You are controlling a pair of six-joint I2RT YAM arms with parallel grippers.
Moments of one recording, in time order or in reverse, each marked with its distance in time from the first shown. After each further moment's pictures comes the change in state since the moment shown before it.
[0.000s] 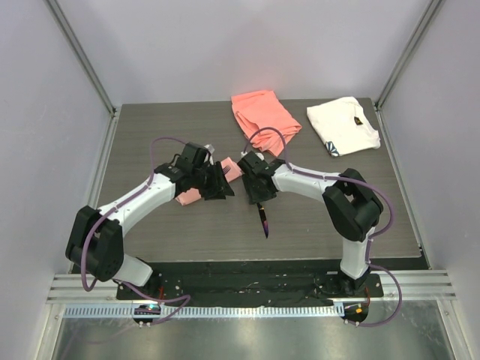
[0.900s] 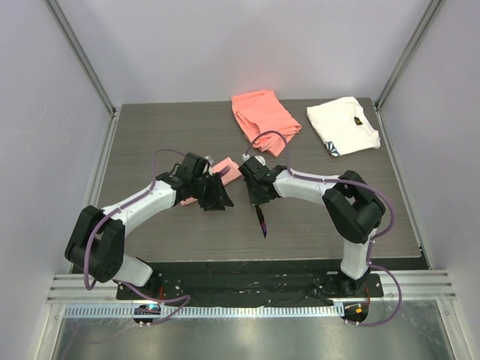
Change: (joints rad) left arm 0.000 -0.008 -0.114 0.051 0.042 -0.035; right arm 0.010 -0.003 -0.077 0.114 0.008 0.062
